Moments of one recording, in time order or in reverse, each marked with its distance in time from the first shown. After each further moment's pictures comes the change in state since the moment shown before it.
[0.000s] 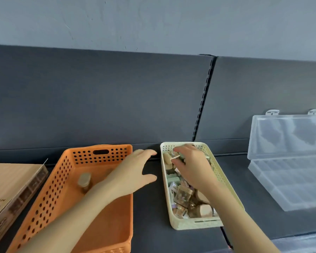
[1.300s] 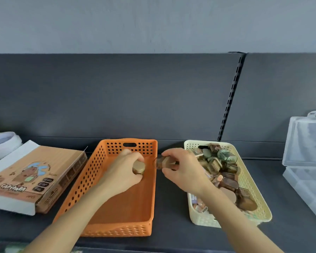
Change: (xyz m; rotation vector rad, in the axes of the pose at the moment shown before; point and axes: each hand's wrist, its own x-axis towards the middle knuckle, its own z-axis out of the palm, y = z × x) left_hand -0.057 -0.034 -0.020 0.122 0.167 -0.303; right_hand -0.015 -0.051 0.033 0.380 -0.142 -0.216
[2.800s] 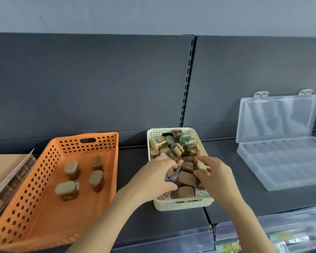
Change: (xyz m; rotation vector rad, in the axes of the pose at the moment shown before) left_hand 0.013 0.121 0.090 -0.092 -0.342 0.363; right_hand -0.100 0.080 -0.086 -0.232 0.264 0.510
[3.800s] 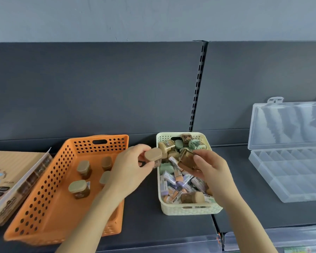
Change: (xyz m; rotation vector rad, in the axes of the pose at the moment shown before) left_hand -0.031 -0.033 -0.036 -0.149 0.517 -0.152; right_hand 0.009 -0.039 0.006 0.826 -0.115 0.153
